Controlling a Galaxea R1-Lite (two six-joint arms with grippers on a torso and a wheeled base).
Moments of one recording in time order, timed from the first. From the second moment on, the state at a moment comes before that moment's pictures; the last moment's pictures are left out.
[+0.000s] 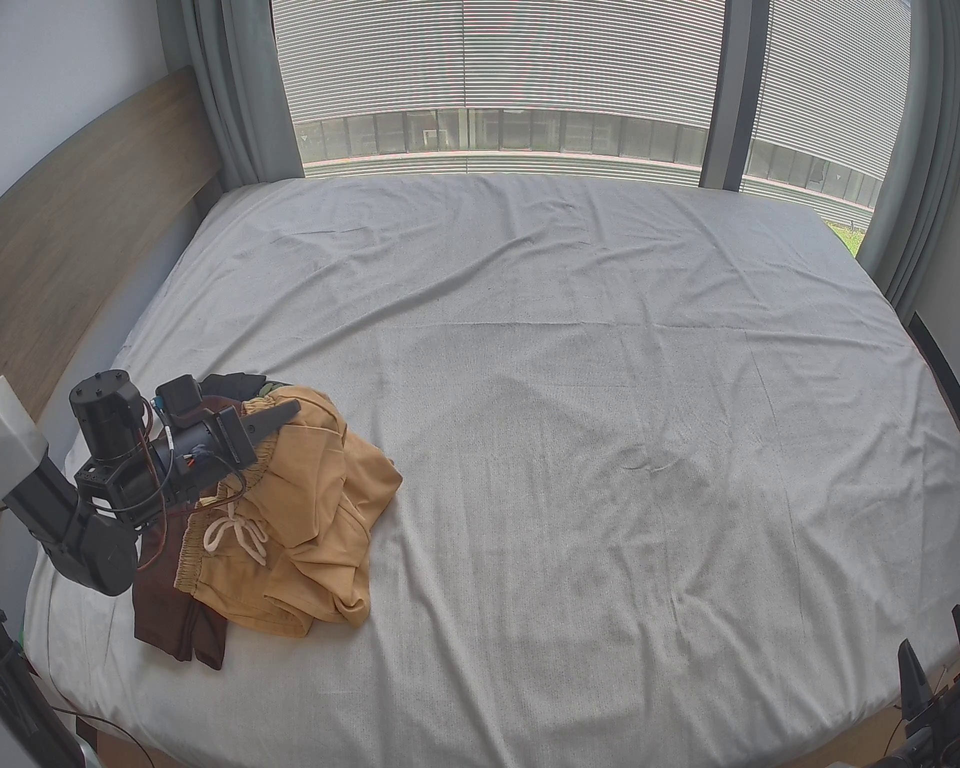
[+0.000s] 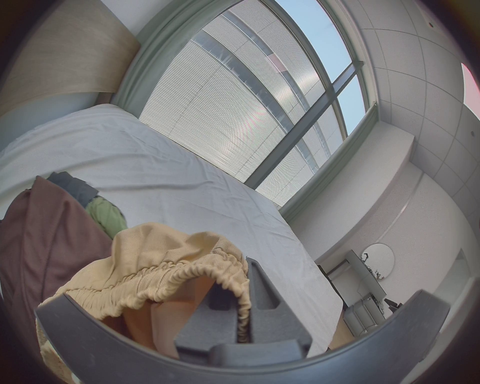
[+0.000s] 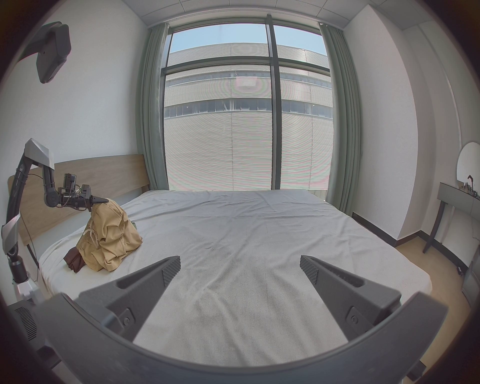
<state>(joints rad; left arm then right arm) -0.05 1.93 -0.60 -1.26 -0.62 -0.50 0.01 0.02 -0.02 0.00 -0.02 0.00</state>
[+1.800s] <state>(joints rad) -0.65 1.87 -1.19 -1.13 -0.43 -0.75 0.01 0.02 -0.02 0.00 -0.02 0.00</state>
